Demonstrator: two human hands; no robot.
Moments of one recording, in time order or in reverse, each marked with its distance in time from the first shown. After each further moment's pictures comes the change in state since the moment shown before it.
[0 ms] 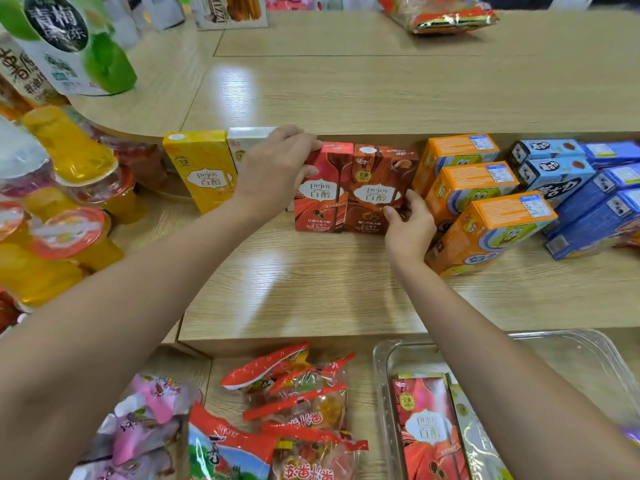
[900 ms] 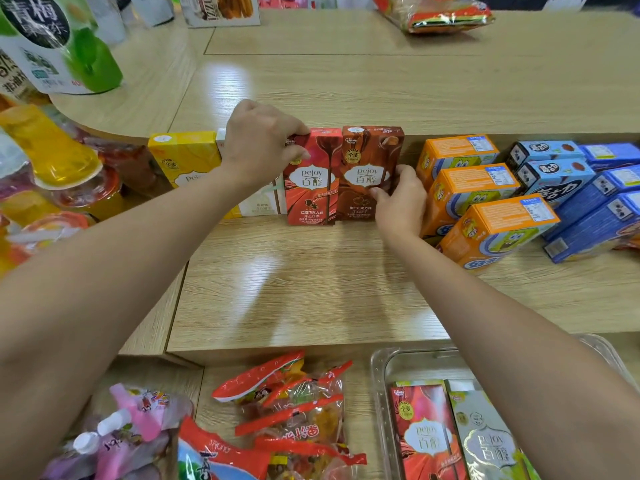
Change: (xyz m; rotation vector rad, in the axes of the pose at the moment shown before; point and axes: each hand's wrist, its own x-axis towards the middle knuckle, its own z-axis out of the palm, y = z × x) left_hand 0.036 -0.027 0.003 0.039 -0.026 -0.096; right_hand 0.033 -0.021 0.015 -0.306 -0.014 -0.140
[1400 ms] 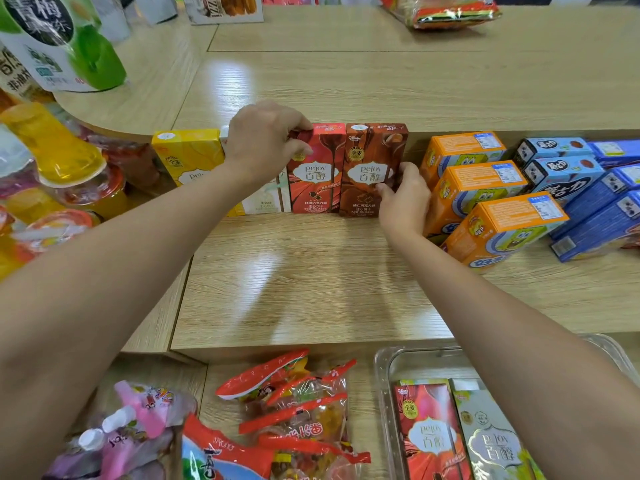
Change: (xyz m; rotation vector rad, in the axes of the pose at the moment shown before) left_hand -0.002 0.001 -0.002 -0.083 -0.013 -0.065; right_hand -0.001 -0.001 0.003 0.003 0.005 -0.018
